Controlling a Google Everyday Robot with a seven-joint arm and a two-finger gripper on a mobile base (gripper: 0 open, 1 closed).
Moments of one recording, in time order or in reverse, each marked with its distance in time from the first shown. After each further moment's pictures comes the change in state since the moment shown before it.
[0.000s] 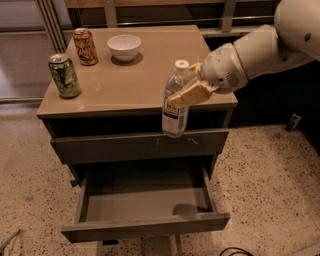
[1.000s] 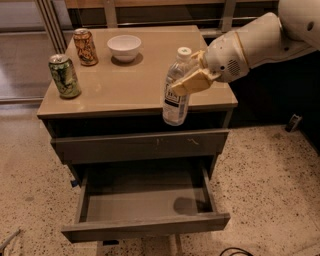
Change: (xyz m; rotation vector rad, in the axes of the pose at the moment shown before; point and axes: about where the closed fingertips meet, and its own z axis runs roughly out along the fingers) arm -0.014 -0.024 -0.012 0.038 -0.023 -0.007
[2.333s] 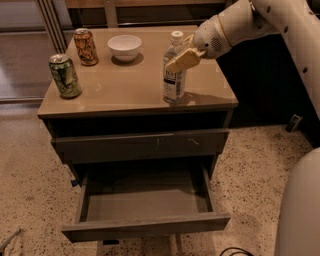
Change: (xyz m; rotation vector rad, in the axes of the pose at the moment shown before) arm 0.003 -0.110 0.020 0.034 0.057 0.033
